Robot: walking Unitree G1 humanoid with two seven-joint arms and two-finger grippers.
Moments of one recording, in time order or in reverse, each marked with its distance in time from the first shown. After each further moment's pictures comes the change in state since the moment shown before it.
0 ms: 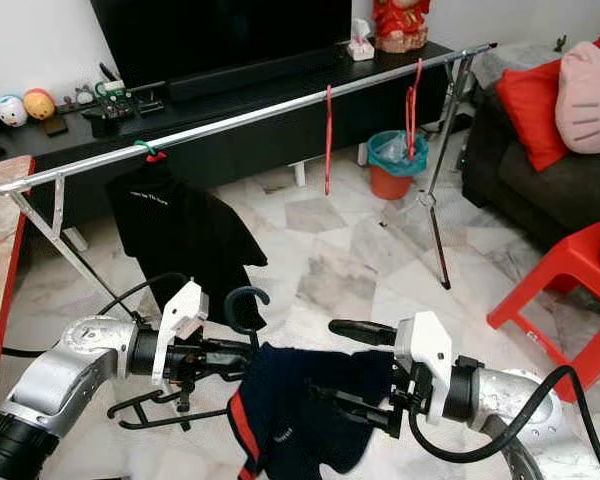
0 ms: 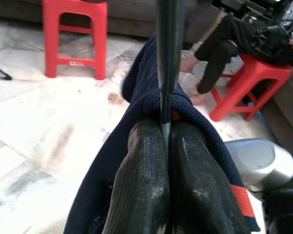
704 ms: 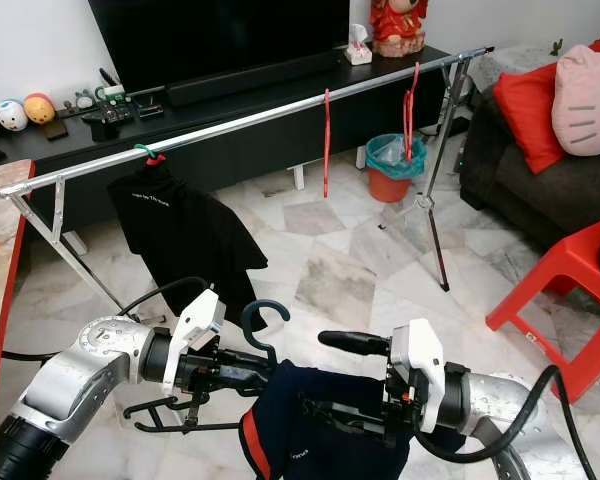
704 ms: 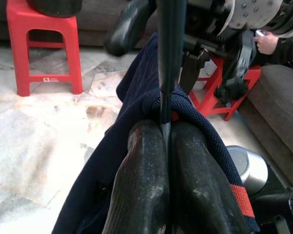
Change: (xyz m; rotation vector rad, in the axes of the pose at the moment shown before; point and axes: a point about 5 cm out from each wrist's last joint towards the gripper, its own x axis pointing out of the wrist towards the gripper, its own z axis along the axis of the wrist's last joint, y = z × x) left arm 0.016 -0.012 0.012 0.032 -0.047 -0.108; right arm 0.011 0.001 -0.017 0.065 -0.027 0.100
